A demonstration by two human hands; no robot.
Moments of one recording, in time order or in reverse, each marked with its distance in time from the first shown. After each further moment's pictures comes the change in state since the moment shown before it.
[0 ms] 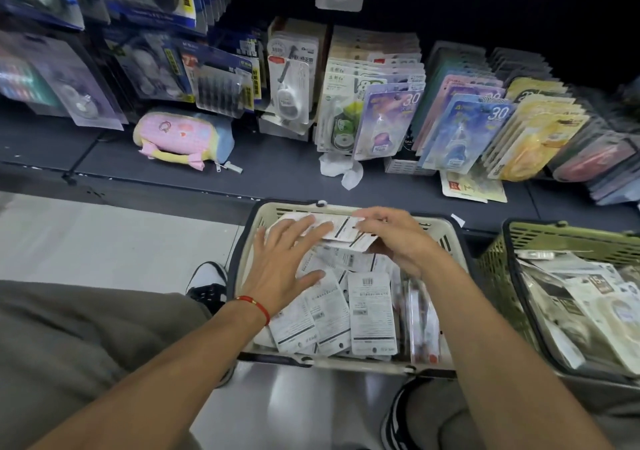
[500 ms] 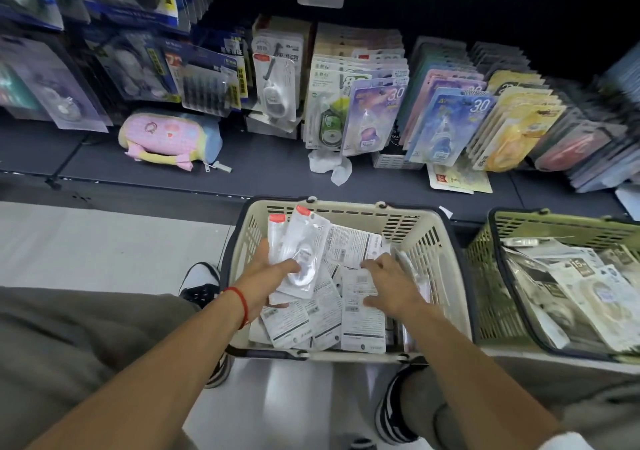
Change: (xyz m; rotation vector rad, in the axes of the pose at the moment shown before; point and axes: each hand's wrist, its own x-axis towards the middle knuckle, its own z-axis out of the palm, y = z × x) left_hand -0.007 -0.005 0.007 -1.188 -0.205 -0.829; right_hand -0.014 0.109 -0.018 -1.318 -0.001 0.062
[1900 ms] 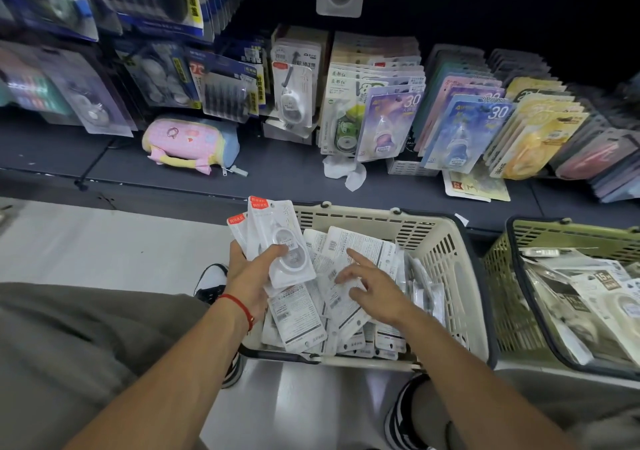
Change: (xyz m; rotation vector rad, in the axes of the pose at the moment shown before) left_hand -0.016 0.009 -0.016 -0.493 0.246 0.076; right_hand -0.011 -0.040 0.001 0.661 0.005 -0.273
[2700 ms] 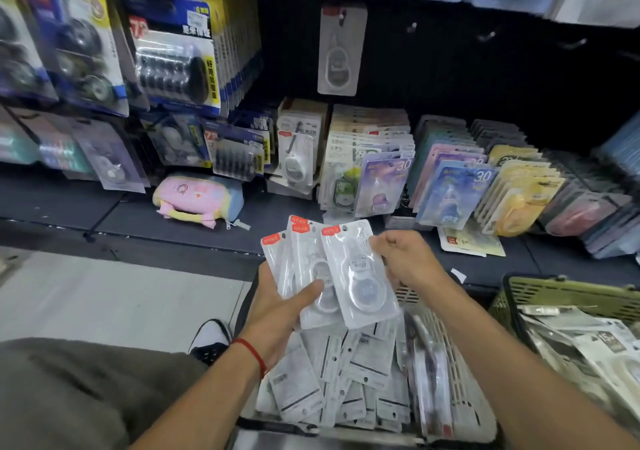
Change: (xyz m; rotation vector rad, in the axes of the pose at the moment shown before) left_hand -0.023 0.028 0.044 0.072 -0.300 0.212; right_hand 0.030 -0.099 -0.118 0.202 0.384 0.030
